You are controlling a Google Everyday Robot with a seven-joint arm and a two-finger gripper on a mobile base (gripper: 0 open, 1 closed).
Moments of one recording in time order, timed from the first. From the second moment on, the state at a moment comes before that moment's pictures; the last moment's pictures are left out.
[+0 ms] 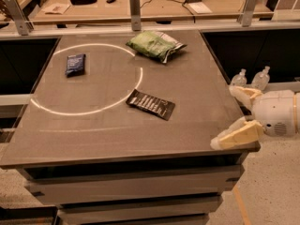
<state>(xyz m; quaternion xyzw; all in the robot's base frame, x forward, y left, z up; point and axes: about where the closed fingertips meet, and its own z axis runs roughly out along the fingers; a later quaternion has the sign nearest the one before) 0.465 -0.183 0.855 -0.46 0.73 0.23 0.45</state>
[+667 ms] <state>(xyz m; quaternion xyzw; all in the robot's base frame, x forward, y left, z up) 0.471 -0.156 0.835 -0.46 0.77 0.21 0.38</state>
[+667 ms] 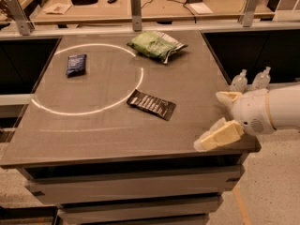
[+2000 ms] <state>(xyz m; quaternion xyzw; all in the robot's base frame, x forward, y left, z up) 0.520 -0.091 0.850 -0.49 0.76 0.20 0.39</state>
